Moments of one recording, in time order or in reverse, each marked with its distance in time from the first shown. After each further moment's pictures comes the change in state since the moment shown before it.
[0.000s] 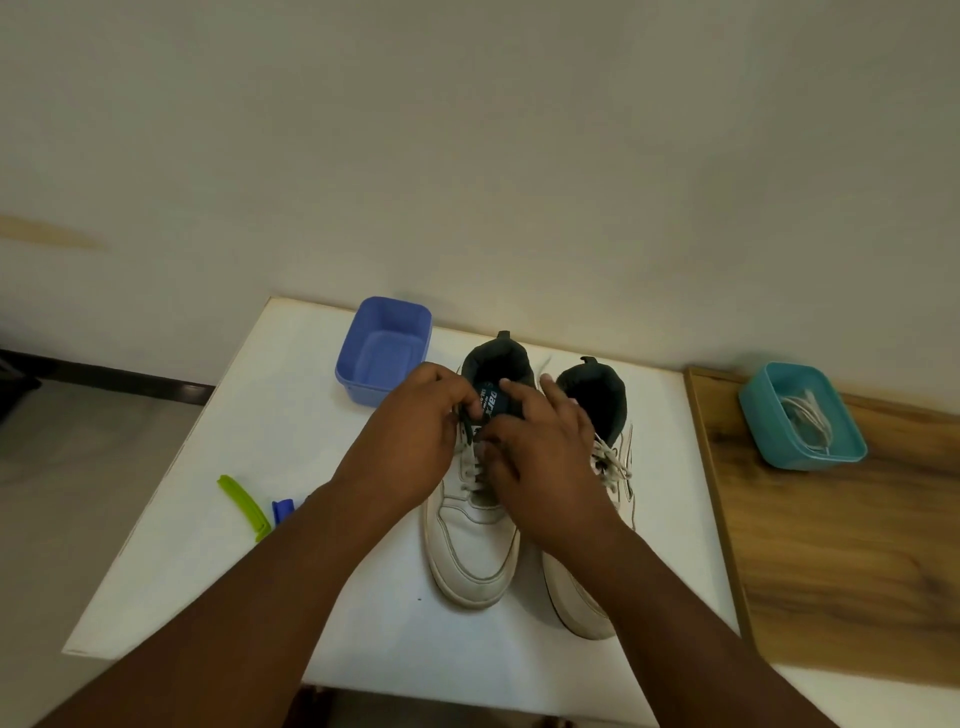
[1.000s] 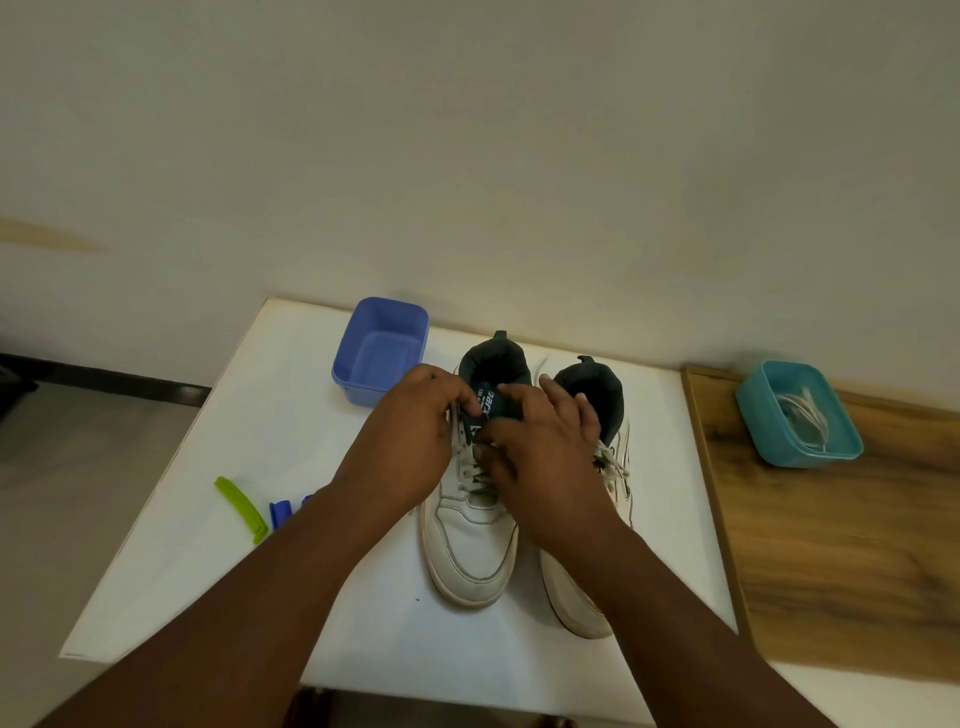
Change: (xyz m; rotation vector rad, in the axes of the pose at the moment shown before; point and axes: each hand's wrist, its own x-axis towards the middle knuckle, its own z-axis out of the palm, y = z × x) left_hand 0.003 0.008 0.000 -0.017 -0.005 -0.061; right_hand 0.001 0.003 -0.003 -0.099 0.050 -0.034
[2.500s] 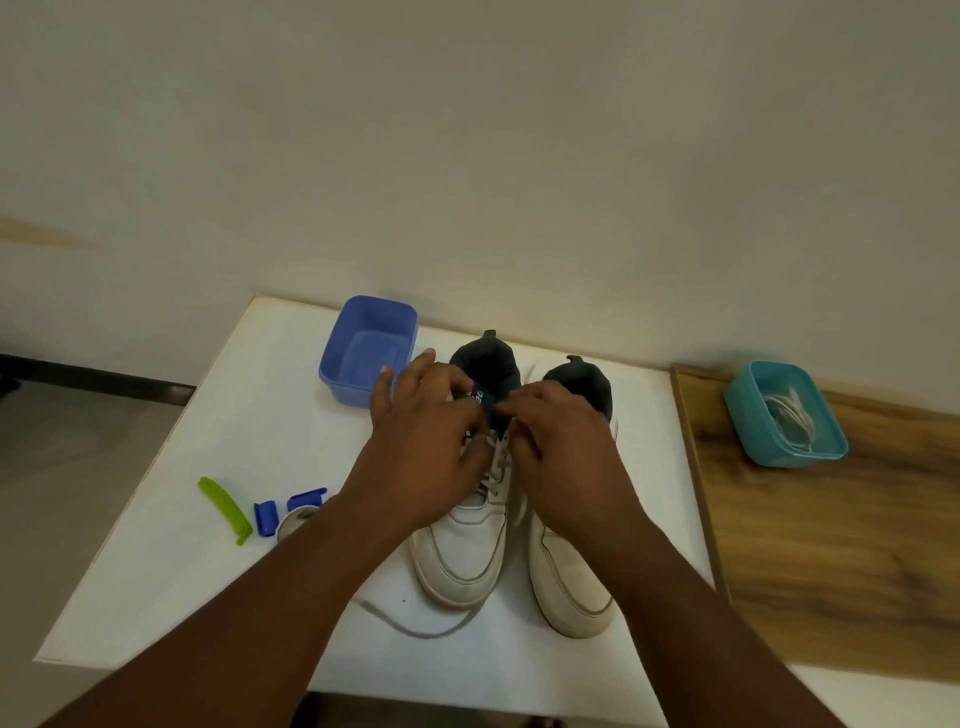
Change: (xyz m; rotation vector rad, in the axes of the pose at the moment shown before) left_hand -0.002 -0.004 0.032 0.310 0.065 0.114; right_hand -0.002 0.012 -0.030 0.157 0.022 0.064
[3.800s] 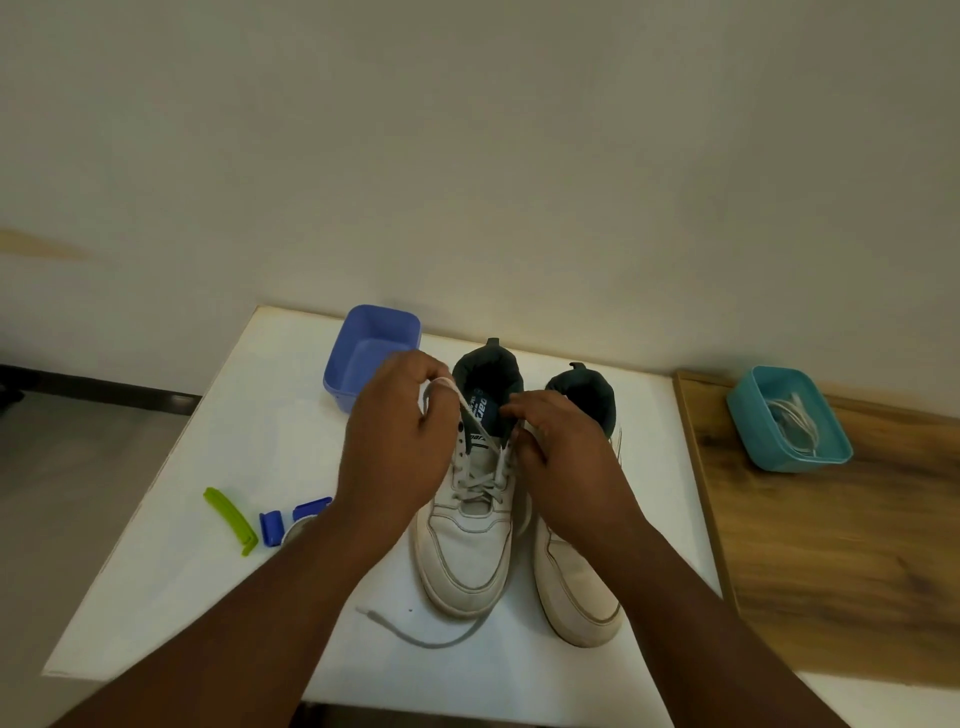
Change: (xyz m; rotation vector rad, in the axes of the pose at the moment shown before) left_hand -0.001 0.005 -0.028 -0.529 0.348 -0.178; right_hand 0.004 0.005 0.006 0.076 -0.045 0.056
